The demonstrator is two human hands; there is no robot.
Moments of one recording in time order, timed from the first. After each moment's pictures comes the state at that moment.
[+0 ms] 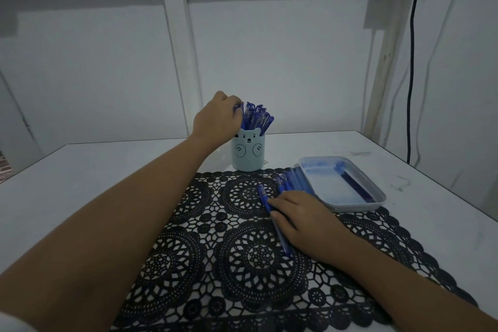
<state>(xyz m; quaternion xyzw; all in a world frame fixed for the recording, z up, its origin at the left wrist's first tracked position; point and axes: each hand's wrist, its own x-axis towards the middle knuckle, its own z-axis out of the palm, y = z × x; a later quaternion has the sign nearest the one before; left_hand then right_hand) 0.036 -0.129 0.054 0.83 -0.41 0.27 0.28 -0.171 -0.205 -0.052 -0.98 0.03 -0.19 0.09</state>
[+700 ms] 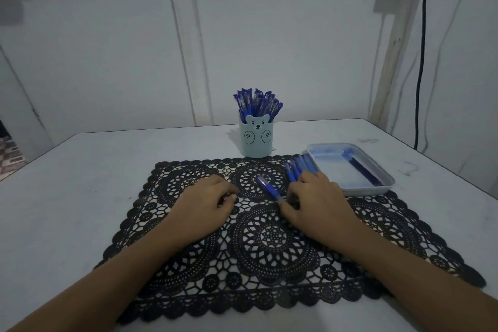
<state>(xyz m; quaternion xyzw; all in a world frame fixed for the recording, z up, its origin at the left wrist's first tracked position) -0.037 -0.015 -0.046 0.84 -0.49 0.11 0.21 -0.179 -0.177 -0.032 -0.97 0.15 -0.19 0.05</state>
